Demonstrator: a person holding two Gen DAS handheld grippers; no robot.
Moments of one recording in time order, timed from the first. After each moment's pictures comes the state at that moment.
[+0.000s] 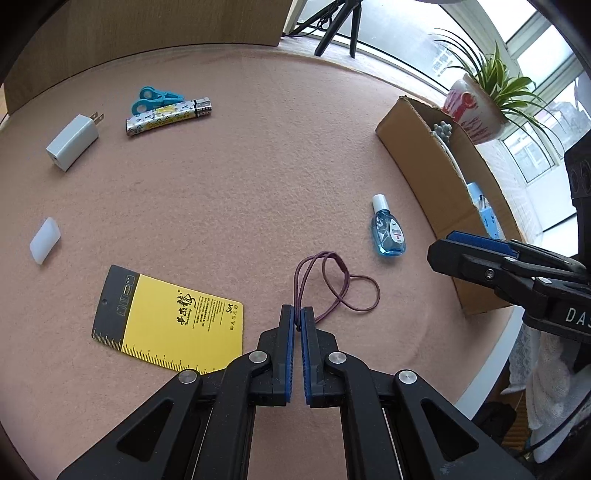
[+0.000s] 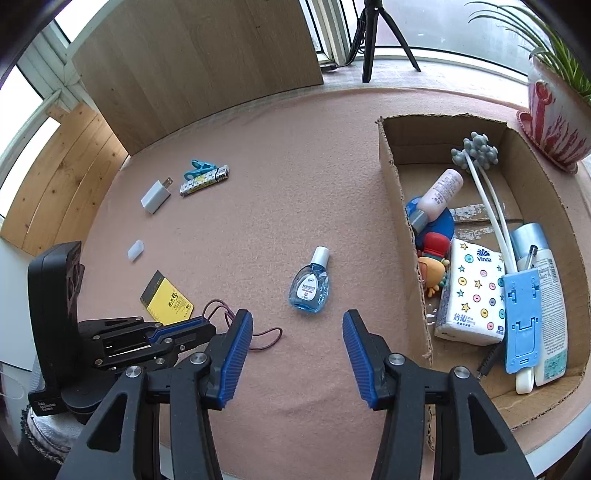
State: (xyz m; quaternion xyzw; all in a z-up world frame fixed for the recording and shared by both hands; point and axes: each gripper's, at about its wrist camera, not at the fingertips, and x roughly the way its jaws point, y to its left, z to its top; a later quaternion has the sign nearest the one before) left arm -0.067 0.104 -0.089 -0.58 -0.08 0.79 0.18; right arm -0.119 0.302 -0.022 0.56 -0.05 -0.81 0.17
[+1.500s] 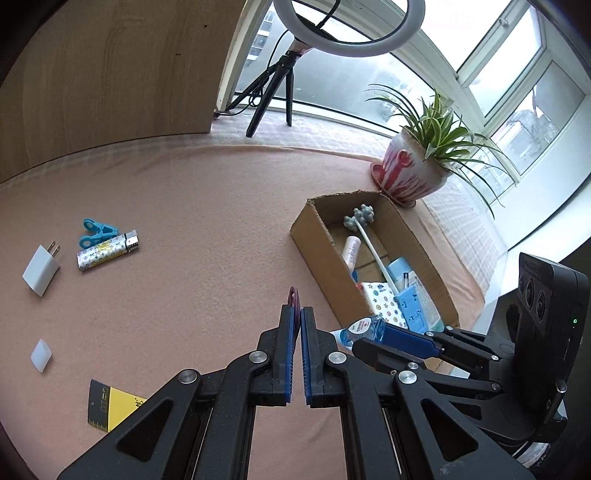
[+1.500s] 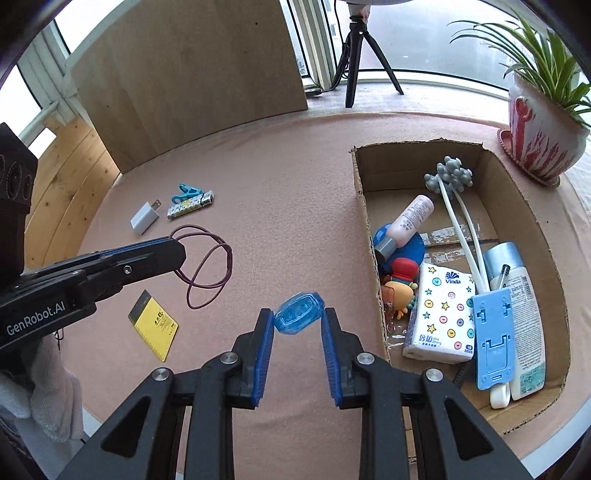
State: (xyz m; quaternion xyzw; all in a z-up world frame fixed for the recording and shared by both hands) left arm -0.115 0.172 0.013 -0.49 -0.10 0.83 0.25; right arm -0.116 0.323 0.001 0.52 -0.05 -0.84 0.15
